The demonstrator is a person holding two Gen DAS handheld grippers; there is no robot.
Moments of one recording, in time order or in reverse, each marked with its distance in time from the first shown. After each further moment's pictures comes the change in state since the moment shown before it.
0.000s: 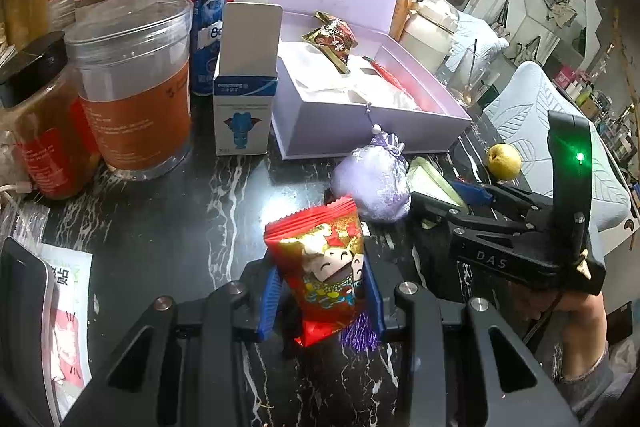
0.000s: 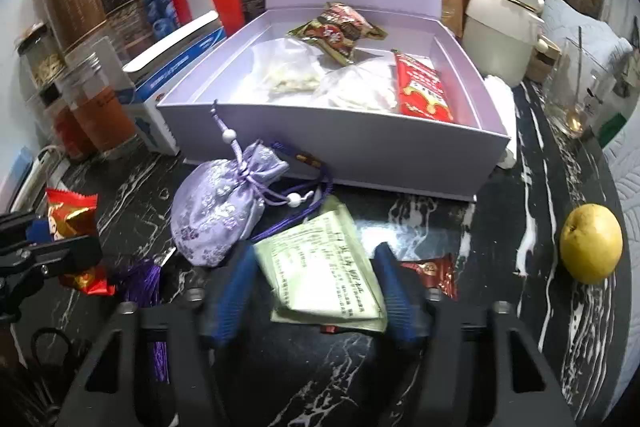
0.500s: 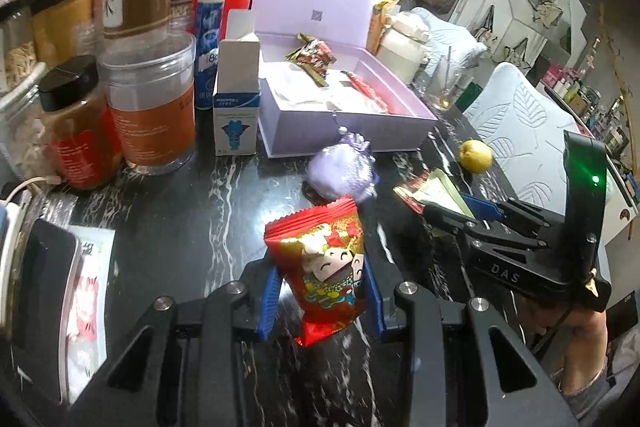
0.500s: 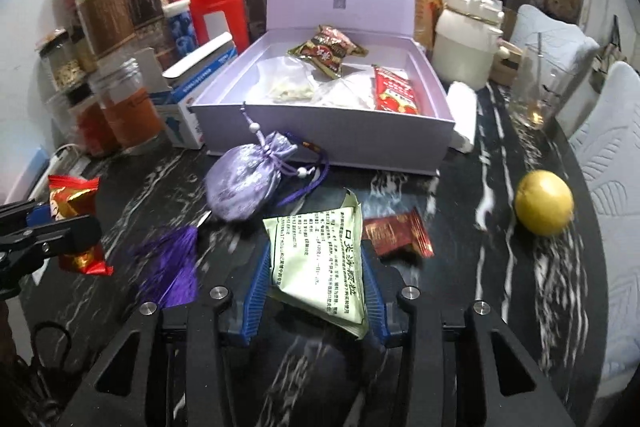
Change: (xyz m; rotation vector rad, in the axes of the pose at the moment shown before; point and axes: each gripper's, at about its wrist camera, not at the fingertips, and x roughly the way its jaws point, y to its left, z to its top) left arm -0.050 -0.021 -0.024 0.042 -0.062 -0.007; right arm -0.061 0.013 -0.031 0.034 -0.068 -0.048
